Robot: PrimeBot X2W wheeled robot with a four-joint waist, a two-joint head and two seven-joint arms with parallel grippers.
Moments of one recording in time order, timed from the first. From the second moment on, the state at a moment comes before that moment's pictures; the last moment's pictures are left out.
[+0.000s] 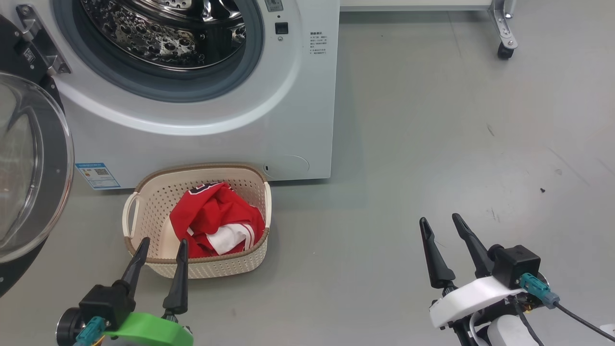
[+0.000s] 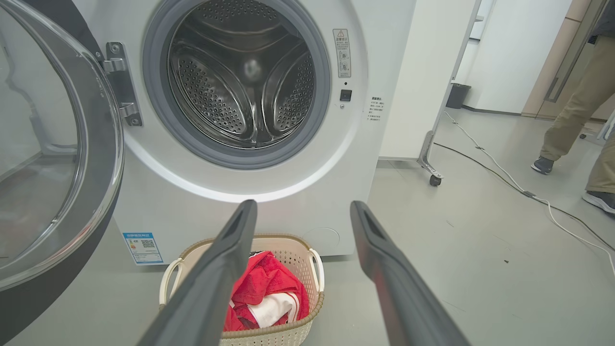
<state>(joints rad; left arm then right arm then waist) 0.00 0.04 -0.10 0.20 -0.30 -0.10 -0.25 -0.06 -0.08 0.30 0.25 0.42 0.12 -0.25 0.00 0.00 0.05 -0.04</state>
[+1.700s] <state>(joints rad) -0.01 0.04 -0.16 0.21 -0.32 -0.08 -0.25 -0.06 -0.10 0.33 0.23 0.42 0.12 -0.25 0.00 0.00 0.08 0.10</state>
